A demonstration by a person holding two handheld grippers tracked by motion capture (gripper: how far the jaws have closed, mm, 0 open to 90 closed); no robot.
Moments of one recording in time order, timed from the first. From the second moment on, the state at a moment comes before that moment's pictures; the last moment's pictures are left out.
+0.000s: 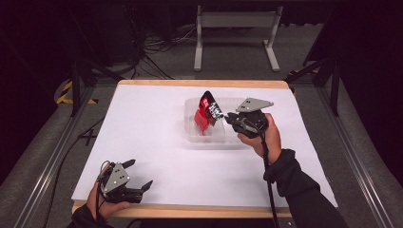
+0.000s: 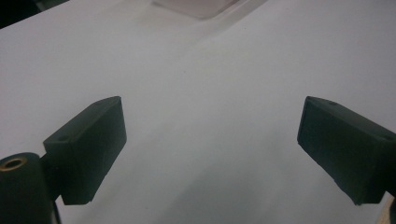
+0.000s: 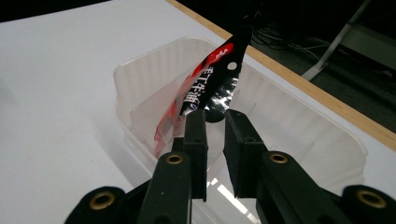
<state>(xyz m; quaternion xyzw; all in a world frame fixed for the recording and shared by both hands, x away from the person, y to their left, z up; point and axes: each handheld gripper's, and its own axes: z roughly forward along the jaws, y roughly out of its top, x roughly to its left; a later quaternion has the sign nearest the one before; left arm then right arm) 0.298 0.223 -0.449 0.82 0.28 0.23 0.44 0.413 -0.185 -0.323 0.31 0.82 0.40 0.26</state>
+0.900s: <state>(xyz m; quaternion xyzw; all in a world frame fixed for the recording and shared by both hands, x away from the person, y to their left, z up) 0.297 0.223 -0.449 0.82 0.29 0.24 0.44 0.388 -0.217 -0.323 0.29 0.84 0.36 0.28</state>
